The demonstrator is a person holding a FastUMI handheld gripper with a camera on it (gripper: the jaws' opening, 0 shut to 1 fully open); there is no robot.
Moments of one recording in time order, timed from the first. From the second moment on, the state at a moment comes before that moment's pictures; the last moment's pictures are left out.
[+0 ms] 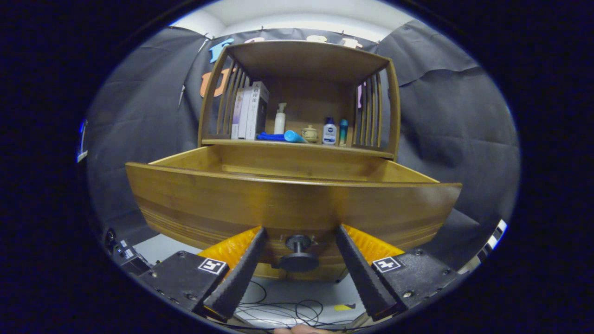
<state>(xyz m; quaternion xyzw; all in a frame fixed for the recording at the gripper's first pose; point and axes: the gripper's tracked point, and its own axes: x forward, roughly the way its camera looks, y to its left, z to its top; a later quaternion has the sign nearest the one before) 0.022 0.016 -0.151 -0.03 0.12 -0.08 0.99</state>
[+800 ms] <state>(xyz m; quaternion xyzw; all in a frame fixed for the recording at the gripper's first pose) 0.079 0.009 -0.140 -0.02 0.12 -0.07 0.99</state>
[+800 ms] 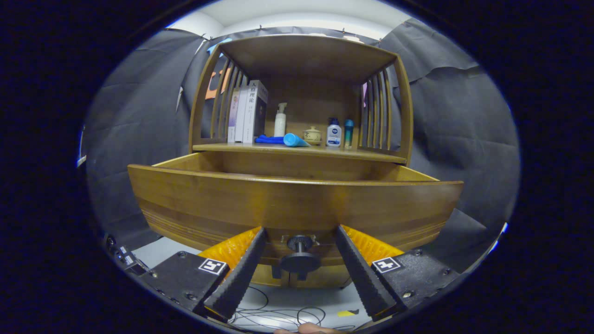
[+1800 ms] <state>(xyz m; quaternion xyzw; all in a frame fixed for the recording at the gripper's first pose) 0.200 -0.007 -0.131 -0.06 0.11 -0.09 0.99</state>
